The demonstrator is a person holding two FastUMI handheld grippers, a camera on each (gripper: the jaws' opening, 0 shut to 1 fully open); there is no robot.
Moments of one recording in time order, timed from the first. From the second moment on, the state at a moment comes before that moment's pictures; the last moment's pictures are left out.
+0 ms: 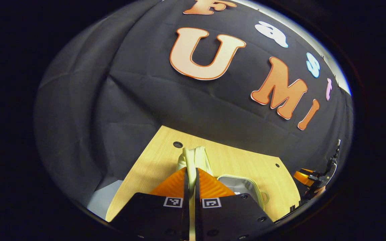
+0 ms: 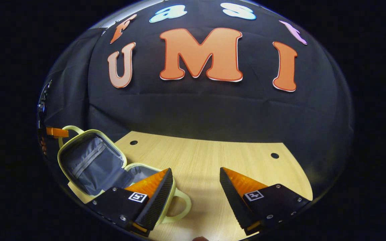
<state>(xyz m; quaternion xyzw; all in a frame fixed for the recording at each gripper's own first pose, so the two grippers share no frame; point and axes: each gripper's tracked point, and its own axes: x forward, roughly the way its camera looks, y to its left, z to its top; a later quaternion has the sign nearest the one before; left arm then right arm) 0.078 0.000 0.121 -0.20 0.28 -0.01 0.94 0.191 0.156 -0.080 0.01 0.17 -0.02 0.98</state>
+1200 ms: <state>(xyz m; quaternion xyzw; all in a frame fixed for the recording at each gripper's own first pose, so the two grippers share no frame) 0.082 -0.291 0.168 -0.34 0.26 -0.19 0.88 0.159 0.058 -0.059 -0.04 0.11 -0.01 0.99</state>
